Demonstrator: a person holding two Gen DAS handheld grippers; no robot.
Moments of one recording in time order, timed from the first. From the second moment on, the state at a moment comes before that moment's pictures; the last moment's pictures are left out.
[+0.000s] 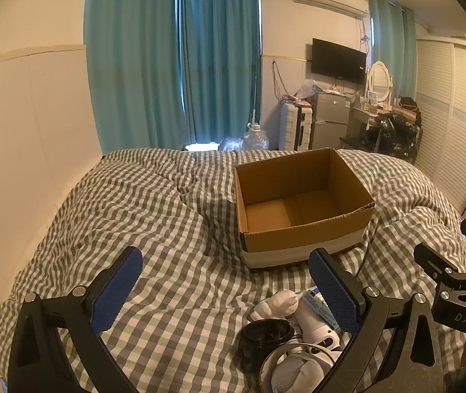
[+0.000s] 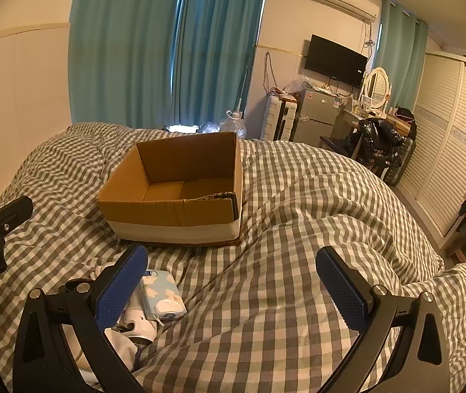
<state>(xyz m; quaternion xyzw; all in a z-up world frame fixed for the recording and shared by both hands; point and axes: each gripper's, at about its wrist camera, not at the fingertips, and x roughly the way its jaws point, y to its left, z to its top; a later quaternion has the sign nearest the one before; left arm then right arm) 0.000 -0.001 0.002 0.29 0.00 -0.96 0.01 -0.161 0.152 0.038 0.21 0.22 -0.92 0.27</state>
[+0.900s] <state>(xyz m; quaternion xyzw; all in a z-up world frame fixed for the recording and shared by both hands) 0.002 -0.004 0.001 0.28 0.02 -0.96 0.03 -0.156 0.150 0.038 0.20 0.22 -0.91 0.27</state>
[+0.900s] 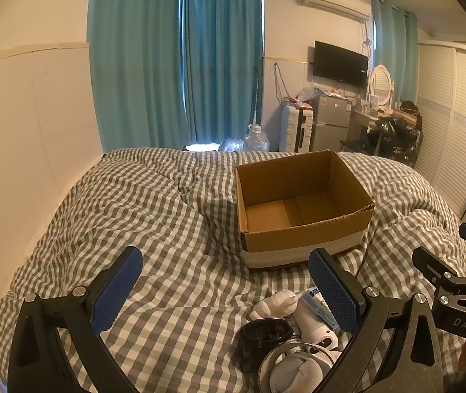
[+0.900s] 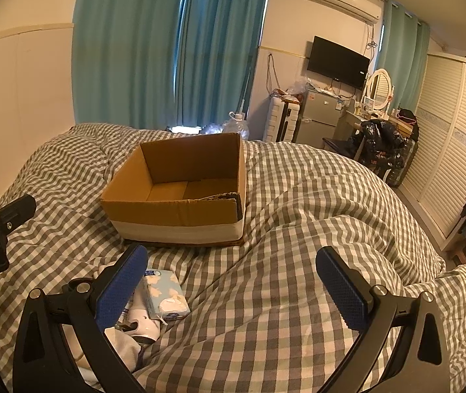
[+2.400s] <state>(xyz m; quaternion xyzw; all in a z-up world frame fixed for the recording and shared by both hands) 0.005 0.005 -0.005 0.28 0.11 -0.91 0.27 -0.140 0.149 0.039 0.19 0.21 -0.91 0.29</state>
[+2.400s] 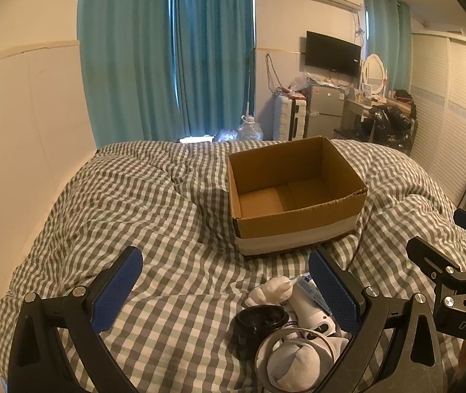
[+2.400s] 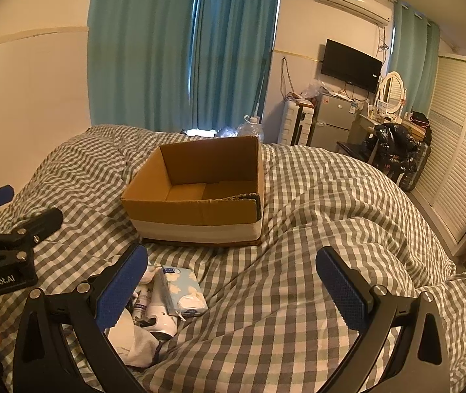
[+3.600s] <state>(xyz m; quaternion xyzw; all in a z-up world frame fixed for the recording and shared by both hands) 0.053 -0.014 -0.054 0.34 0.14 -0.89 0.26 -0.108 0.120 -0.022 0.27 0.28 -0.86 0.34</state>
